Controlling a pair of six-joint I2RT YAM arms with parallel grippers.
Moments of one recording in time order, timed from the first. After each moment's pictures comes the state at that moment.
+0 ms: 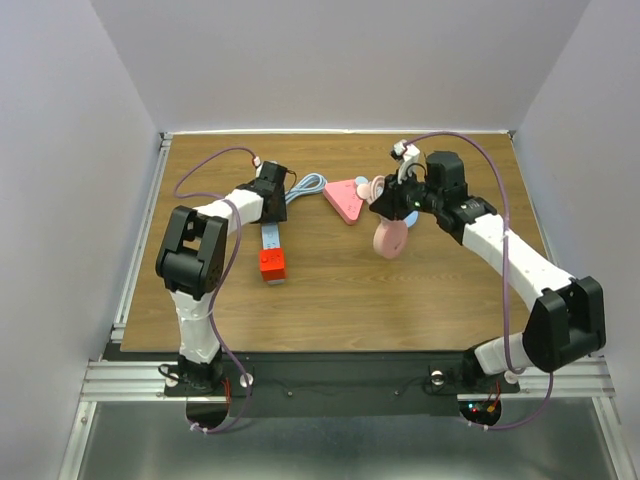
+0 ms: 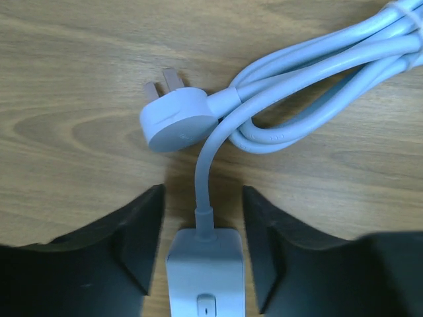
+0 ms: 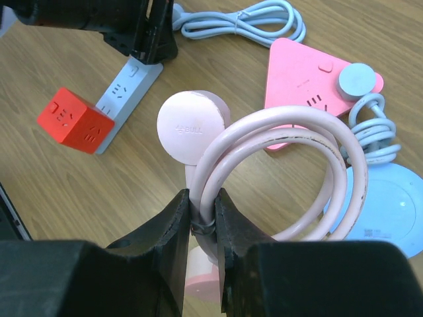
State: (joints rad) left arm -0.36 1.93 1.29 -0.33 -0.30 -0.37; right arm 0.36 1.41 1.12 -0.18 -0.52 0.02
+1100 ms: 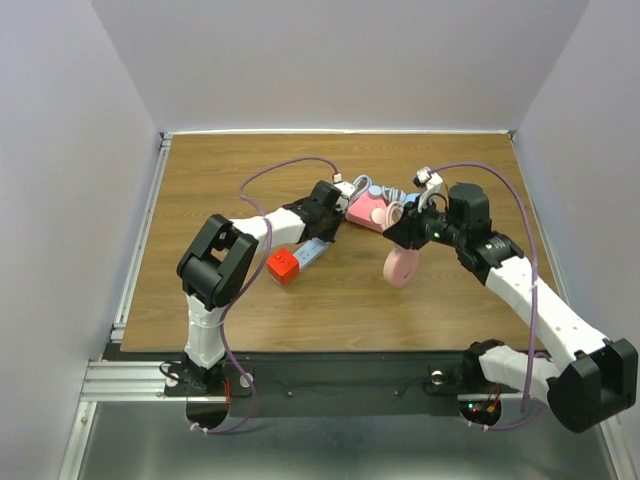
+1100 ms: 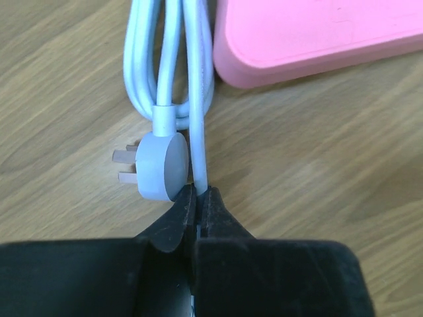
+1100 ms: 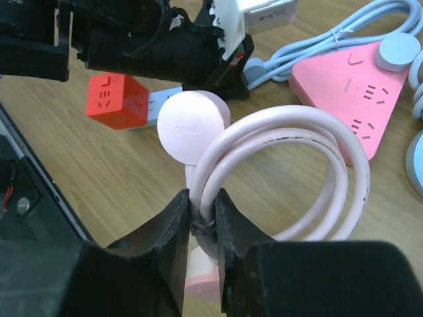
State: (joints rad) left arm -0.67 1.96 1.26 -0.15 -0.06 -0.07; right arm 0.36 1.11 0.88 -0.22 -0.51 0.13
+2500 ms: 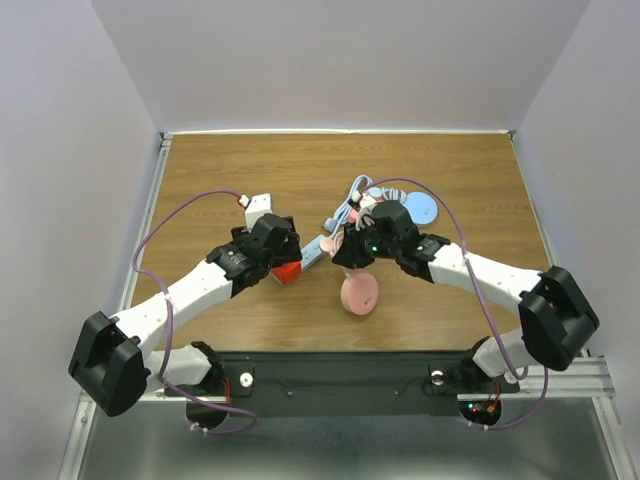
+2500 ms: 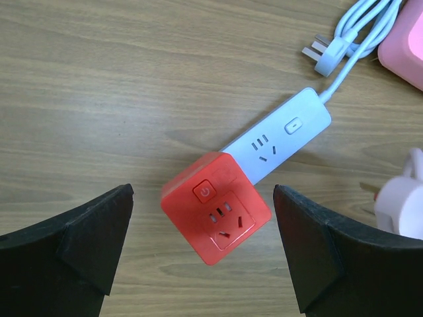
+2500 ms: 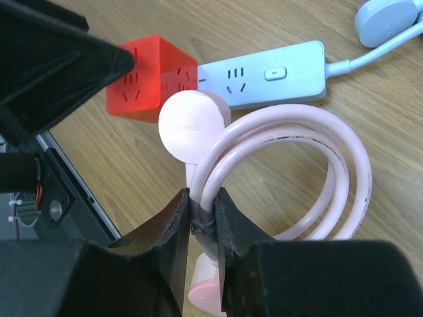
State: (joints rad) left arm -0.70 1.18 0.82 -0.45 -0.46 -0.68; right arm 0.72 1.39 0.87 -0.04 -0.31 0.39
